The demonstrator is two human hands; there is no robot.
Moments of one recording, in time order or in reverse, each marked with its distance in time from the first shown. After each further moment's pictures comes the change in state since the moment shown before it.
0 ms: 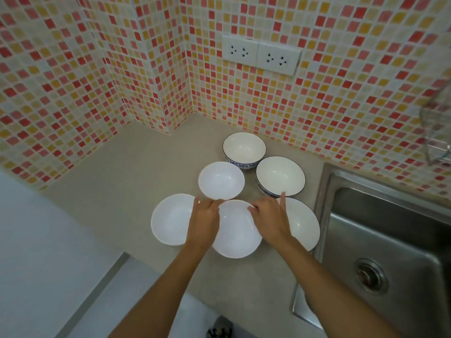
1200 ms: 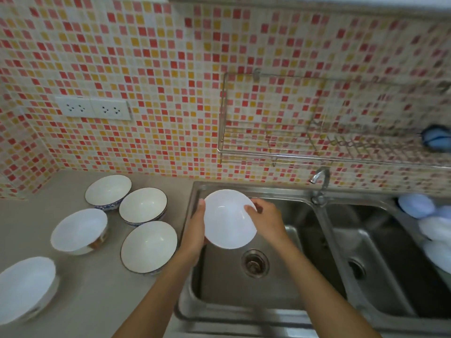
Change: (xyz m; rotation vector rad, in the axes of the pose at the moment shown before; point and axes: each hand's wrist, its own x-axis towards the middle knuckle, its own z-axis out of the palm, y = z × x) left_hand -0.016 0.344 0.042 -1.322 -0.535 -0.486; right_hand -0.152 0.239 -0.205 0.608 0.319 0.458
